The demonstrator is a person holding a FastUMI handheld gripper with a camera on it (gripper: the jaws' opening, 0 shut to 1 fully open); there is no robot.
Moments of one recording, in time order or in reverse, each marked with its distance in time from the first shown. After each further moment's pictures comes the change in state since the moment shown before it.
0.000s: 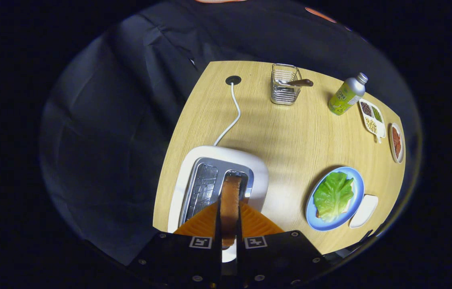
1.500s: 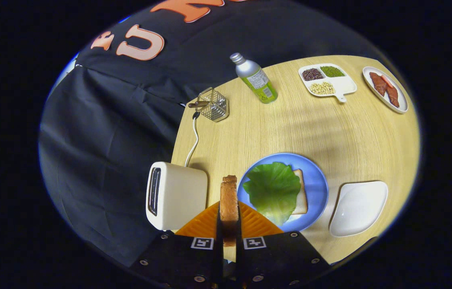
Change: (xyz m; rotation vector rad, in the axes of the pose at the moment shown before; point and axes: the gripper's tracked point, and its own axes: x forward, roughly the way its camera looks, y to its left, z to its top) arm -0.037 -0.245 -0.044 0.258 -0.195 0.301
